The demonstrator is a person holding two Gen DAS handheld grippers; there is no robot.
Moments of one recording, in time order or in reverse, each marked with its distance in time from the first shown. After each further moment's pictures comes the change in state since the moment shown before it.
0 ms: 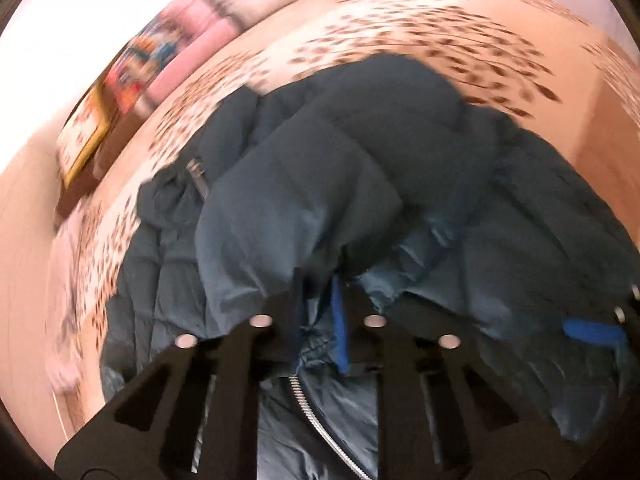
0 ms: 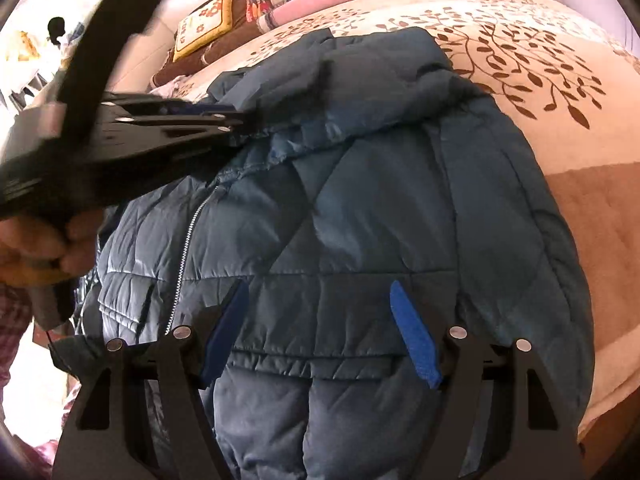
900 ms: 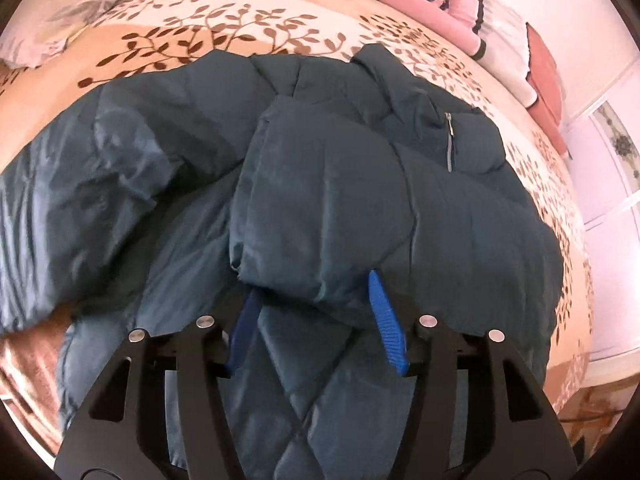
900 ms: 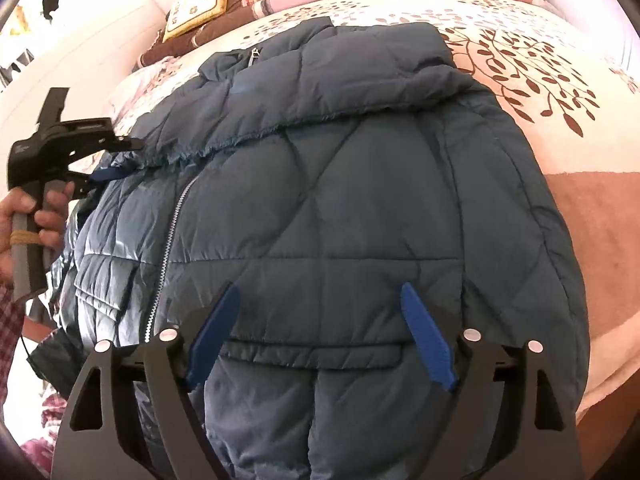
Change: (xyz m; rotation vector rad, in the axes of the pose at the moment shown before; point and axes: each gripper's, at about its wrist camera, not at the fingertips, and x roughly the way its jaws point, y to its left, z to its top) left arm 0.057 0.197 -0.138 -0.985 0.089 -0.245; right arm 0.011 0.017 -0.008 -0.063 0.032 -0.107
